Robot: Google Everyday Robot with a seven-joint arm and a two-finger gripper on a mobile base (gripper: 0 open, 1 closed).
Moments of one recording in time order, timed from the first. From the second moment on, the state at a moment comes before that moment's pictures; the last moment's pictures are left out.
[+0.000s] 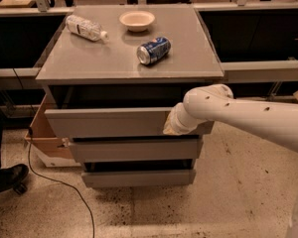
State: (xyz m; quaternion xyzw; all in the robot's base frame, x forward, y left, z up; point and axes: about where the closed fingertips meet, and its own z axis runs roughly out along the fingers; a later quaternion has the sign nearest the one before) arm 0.641 -0.079 0.626 -0.68 0.69 -0.02 0.26
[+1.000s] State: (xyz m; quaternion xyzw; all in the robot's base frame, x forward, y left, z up) arm 0.679 -0.079 0.640 -0.66 0.67 -0.06 0.33
